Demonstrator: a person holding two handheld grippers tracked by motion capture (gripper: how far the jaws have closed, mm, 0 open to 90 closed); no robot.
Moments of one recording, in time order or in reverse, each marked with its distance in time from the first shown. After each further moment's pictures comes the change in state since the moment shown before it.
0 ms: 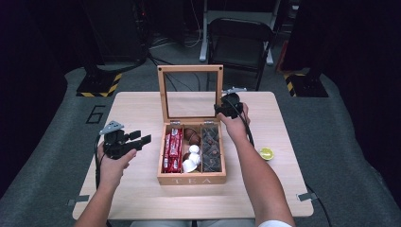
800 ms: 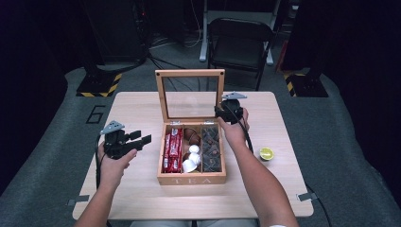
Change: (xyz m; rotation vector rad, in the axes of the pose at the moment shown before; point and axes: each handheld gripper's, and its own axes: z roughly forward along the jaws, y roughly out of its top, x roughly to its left) left arm -0.001 0.000 0.001 0.005 -0.002 0.002; right arm 0.013 -0.014 -0.013 -0.082 -0.052 -0.009
